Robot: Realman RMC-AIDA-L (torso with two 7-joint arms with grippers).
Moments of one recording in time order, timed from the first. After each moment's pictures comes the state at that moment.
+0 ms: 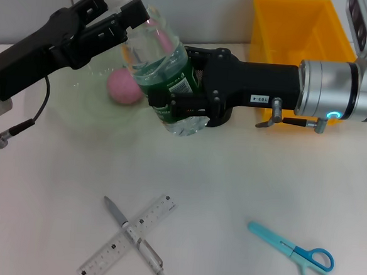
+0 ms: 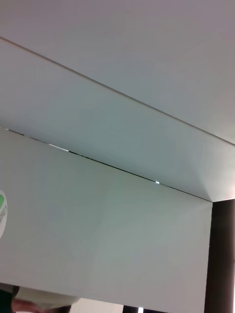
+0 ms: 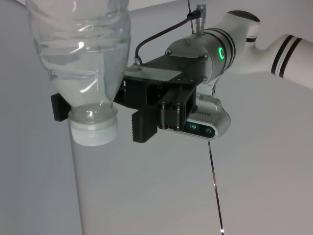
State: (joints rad) left arm -0.61 -2.07 0.81 0.40 1.31 1.73 -1.33; right arm 0.74 2.08 -0.86 -0.54 -1.68 -1.57 1.28
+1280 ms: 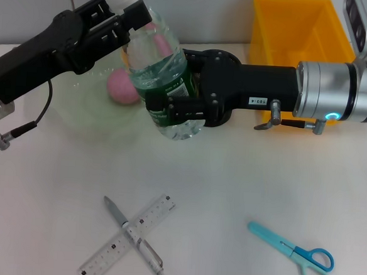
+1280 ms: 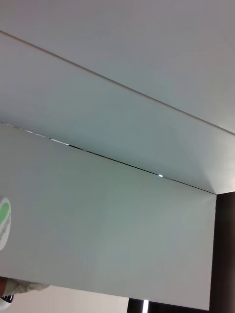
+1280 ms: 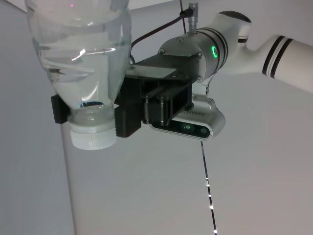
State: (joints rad) left arm -0.61 -2.07 0.82 0.40 1.31 1.74 -1.31; right arm 0.74 2.08 -0.87 -0.54 -1.68 -1.58 1.29
